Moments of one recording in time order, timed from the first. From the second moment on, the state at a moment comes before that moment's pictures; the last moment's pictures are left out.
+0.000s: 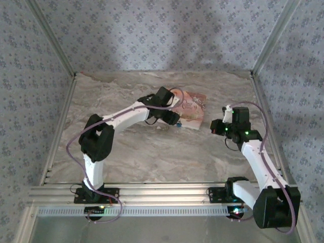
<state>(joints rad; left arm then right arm) -0.74 1.95 1.55 -0.57 0.06 -0.09 0.06 1.02 0.70 -0.46 -0.39 0.32</state>
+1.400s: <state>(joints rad) -0.73 1.82 1.02 0.01 0.24 -0.34 0.22 1.67 1.02 -0.21 -0.55 0.29</state>
